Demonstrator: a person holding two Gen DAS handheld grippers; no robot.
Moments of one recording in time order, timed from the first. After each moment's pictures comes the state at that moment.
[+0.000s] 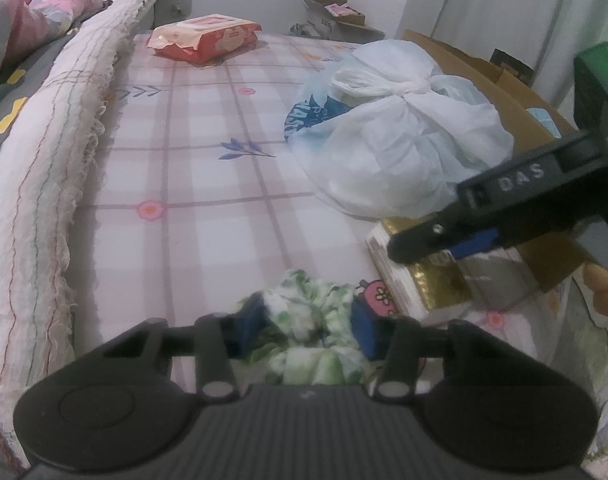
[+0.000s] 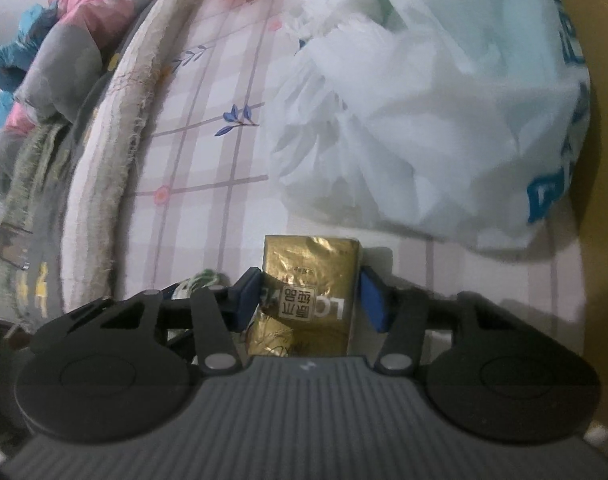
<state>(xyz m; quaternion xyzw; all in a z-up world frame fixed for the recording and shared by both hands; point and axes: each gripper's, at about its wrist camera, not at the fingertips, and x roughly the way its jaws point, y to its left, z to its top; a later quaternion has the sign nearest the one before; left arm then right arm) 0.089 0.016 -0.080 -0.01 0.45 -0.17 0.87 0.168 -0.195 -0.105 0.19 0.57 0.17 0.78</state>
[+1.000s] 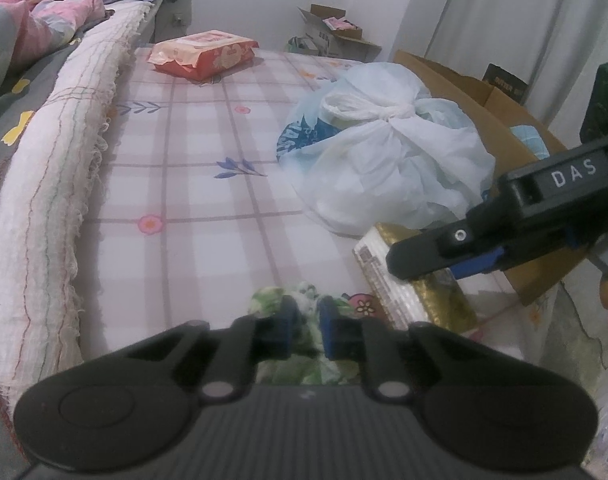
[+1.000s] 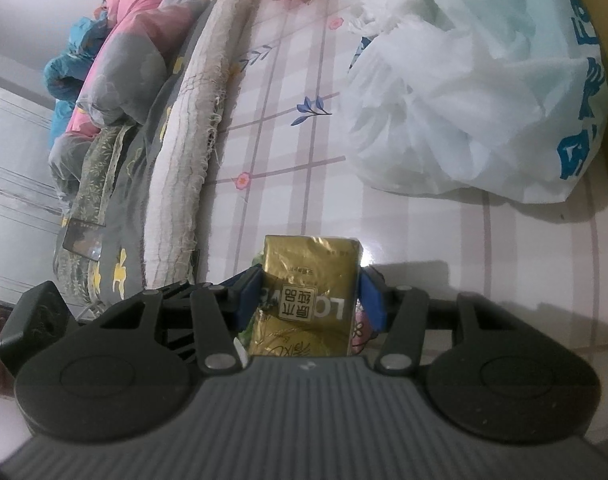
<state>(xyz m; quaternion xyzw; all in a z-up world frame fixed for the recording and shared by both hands) 0.081 0.016 -0.061 -0.02 0.44 -0.18 0.88 0.150 -0.195 -0.076 0.24 0.56 0.24 0.75</state>
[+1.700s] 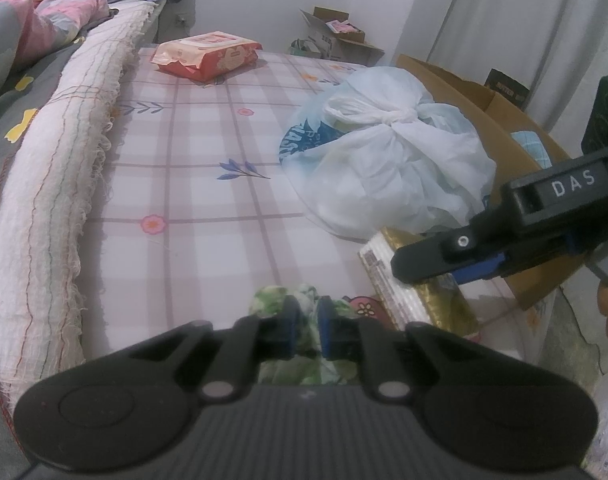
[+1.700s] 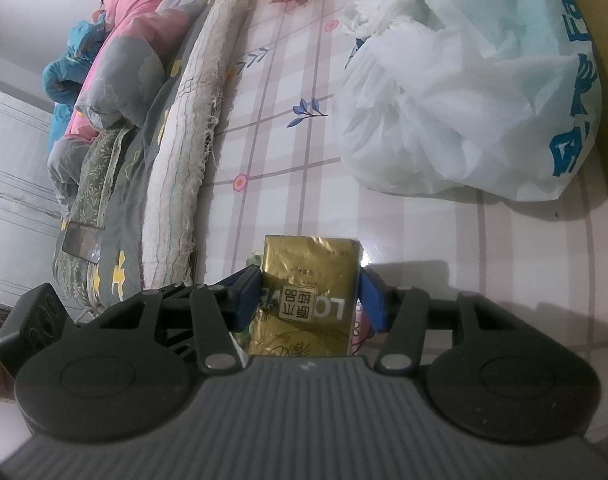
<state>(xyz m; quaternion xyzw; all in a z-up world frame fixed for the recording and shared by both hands) 0.081 0.017 -0.061 -0.03 0.43 -0.18 0.88 0.149 -0.198 -0.078 0.25 0.56 0.24 0.76</state>
